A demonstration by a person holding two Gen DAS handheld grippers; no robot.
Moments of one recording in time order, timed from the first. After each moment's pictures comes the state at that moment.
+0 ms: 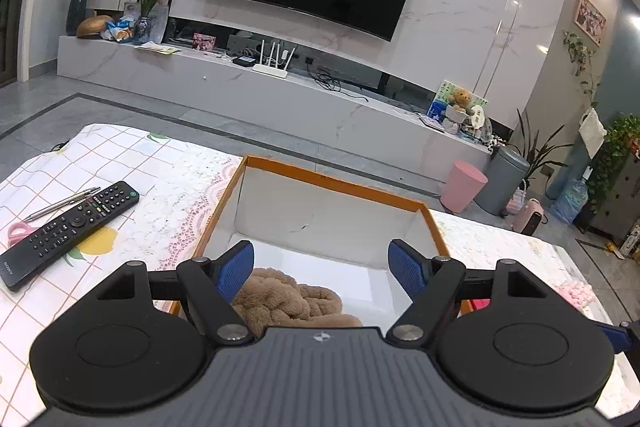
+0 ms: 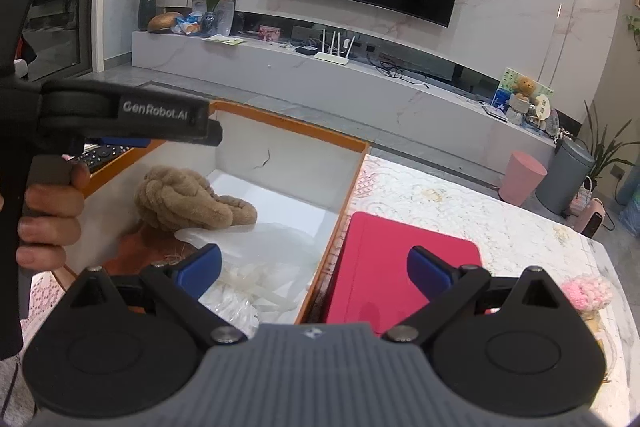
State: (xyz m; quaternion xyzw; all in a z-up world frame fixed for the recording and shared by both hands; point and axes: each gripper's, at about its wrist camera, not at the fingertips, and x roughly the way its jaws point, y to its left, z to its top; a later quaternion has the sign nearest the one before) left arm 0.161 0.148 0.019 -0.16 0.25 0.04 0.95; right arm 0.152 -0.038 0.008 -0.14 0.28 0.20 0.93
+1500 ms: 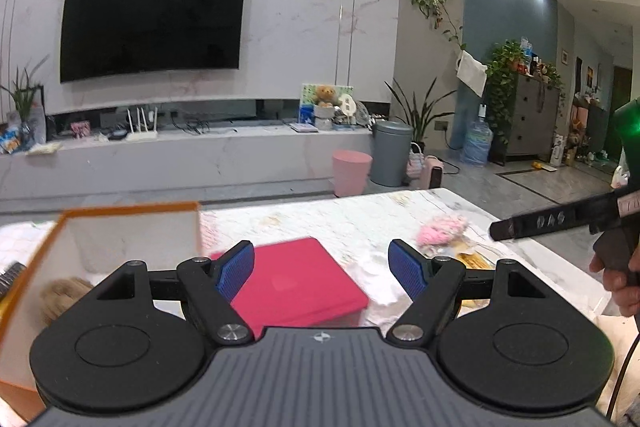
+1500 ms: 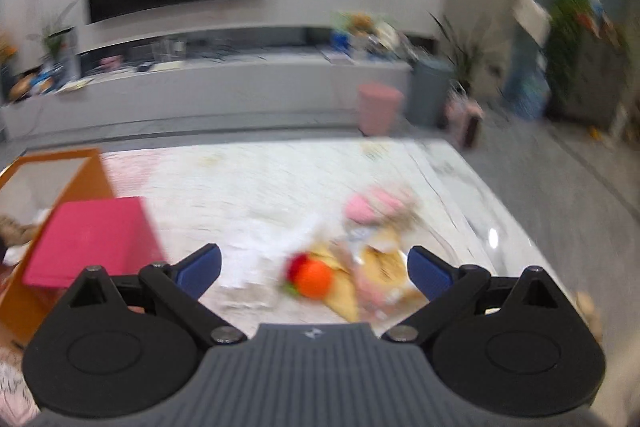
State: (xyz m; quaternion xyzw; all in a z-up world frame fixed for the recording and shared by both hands) left arm 0.114 -0.043 0.019 -0.01 0.19 -0.11 0.98; right arm 0.171 -0.303 0.022 0.00 0.32 0.00 0.95
